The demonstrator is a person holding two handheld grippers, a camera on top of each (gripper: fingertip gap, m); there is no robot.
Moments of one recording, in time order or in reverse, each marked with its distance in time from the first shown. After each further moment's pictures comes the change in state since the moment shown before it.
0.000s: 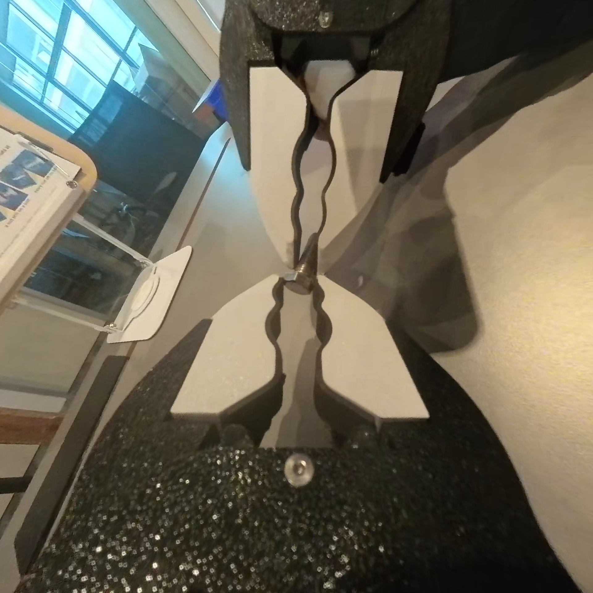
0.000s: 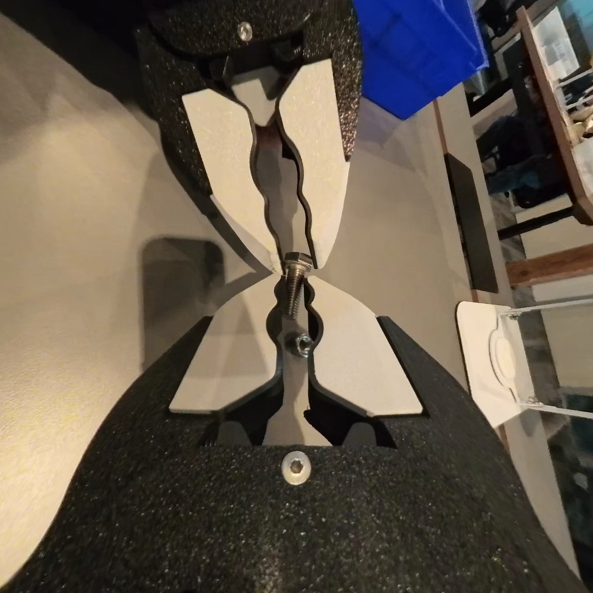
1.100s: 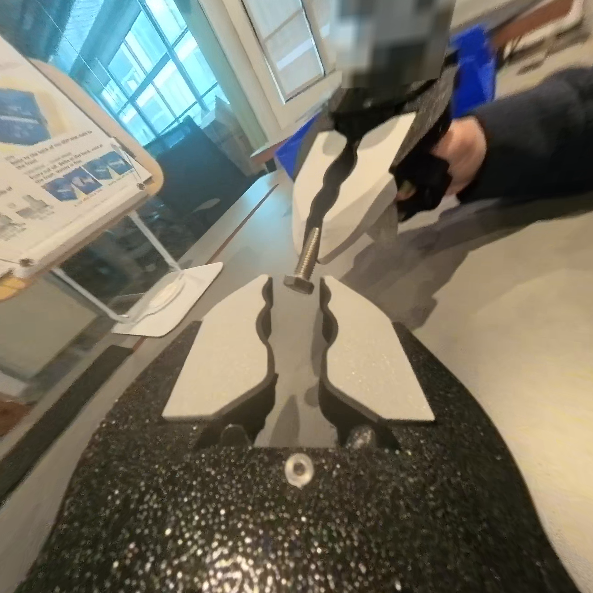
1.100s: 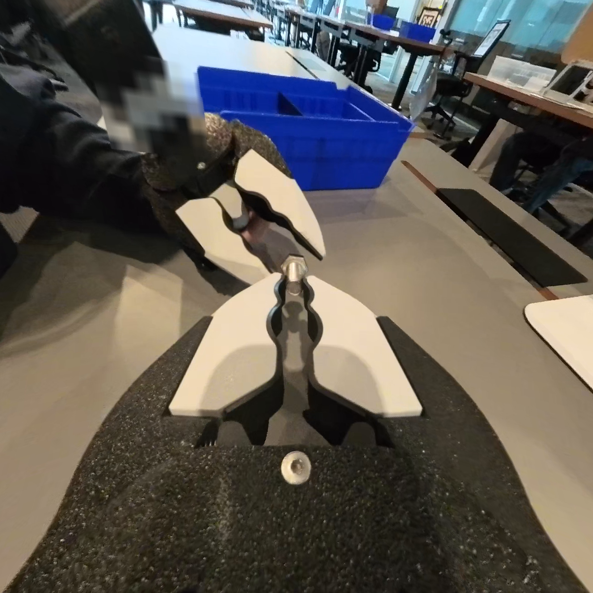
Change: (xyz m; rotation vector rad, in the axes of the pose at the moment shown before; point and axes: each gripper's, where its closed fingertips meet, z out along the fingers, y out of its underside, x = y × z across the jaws) left arm -0.031 -0.018 -0.015 0.160 -0.138 -0.191; right arm 0.026 -0.027 -0.018 0.375 -0.062 0.451
